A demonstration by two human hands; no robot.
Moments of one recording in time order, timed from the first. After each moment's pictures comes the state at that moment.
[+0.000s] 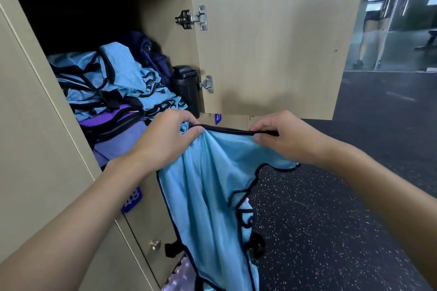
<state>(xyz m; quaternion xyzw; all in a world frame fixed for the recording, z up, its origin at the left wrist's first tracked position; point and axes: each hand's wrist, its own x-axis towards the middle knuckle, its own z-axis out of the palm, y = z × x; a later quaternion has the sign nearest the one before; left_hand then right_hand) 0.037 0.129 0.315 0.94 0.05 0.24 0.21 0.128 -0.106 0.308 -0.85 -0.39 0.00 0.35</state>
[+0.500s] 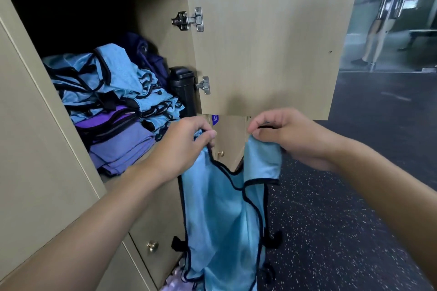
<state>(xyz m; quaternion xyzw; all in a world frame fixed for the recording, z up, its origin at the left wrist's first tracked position) 0.047 0.104 0.298 0.93 -0.01 0.24 0.29 0.113 -0.113 0.317 -0.75 -0.31 0.14 0.57</state>
